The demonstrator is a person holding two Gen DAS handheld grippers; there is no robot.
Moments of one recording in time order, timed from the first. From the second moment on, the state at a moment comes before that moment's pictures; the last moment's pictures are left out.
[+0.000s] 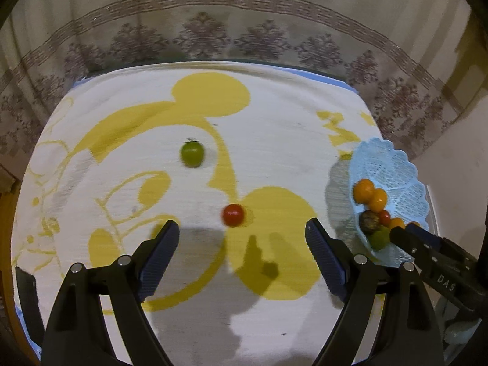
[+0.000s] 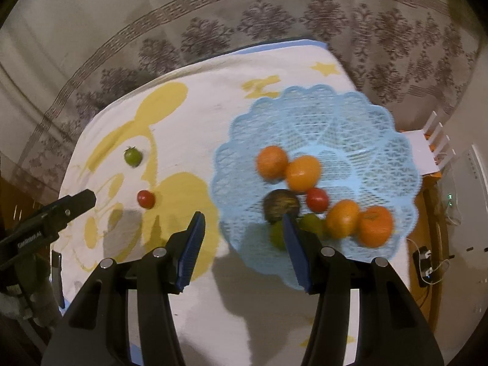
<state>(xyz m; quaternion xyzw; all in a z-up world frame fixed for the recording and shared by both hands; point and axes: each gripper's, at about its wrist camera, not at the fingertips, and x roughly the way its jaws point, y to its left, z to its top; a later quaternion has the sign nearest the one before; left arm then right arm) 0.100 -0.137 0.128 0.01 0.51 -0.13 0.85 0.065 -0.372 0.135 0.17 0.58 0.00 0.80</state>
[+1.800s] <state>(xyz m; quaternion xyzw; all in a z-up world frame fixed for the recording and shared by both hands) 0.202 -0.040 0.053 0.01 0.58 -0.12 0.81 0.163 -0.204 0.034 0.10 0.64 0.06 0.76</state>
